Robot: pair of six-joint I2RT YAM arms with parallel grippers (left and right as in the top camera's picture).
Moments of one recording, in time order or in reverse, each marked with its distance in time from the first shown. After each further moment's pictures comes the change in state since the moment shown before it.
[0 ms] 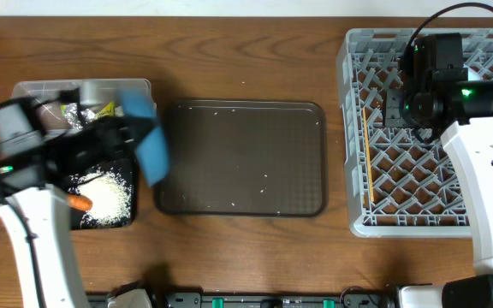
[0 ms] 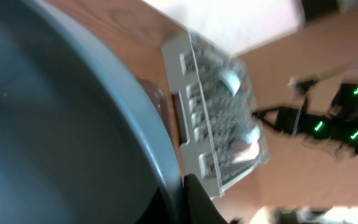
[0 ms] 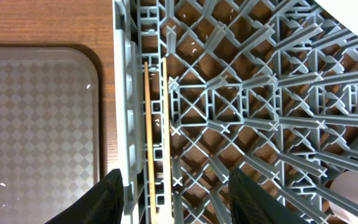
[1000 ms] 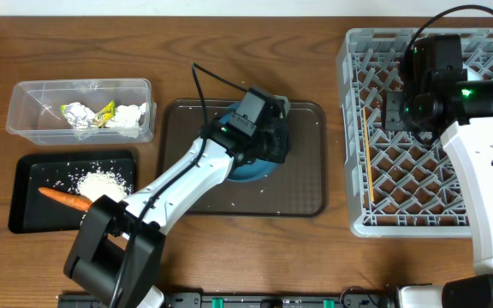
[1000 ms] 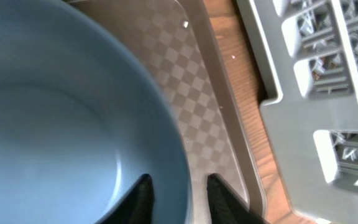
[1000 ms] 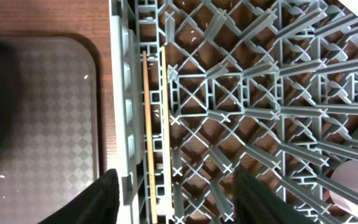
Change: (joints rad) left arm -0.939 0.483 0.000 0.480 -0.797 -0.268; right arm 0.000 0.000 -0.001 -0.034 -0.001 0.011
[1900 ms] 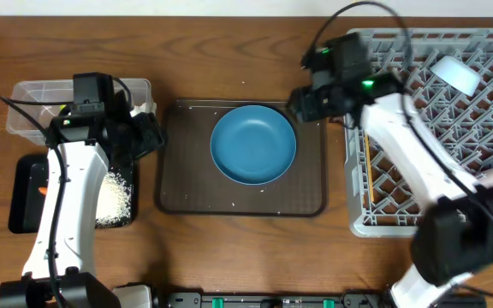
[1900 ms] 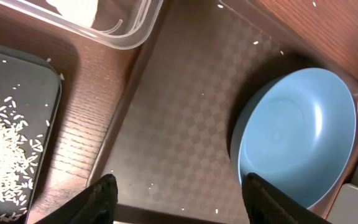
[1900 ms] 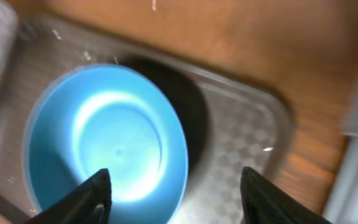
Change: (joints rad) left arm 0.700 -0.270 0.019 -0.526 -0.016 0.005; right arm 0.284 0.304 -0.005 0.378 -0.317 0.012
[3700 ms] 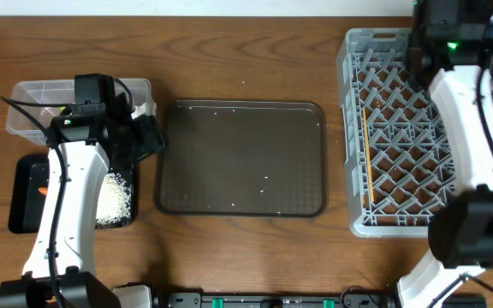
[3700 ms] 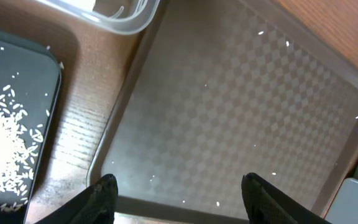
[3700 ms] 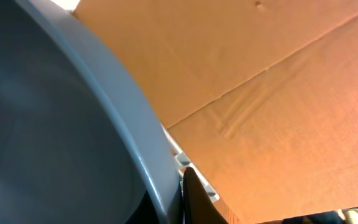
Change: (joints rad) left arm 0.000 0.002 0.000 -0.030 0.000 0.000; right arm -0.325 0.029 0.268 -0.132 1.462 0.014
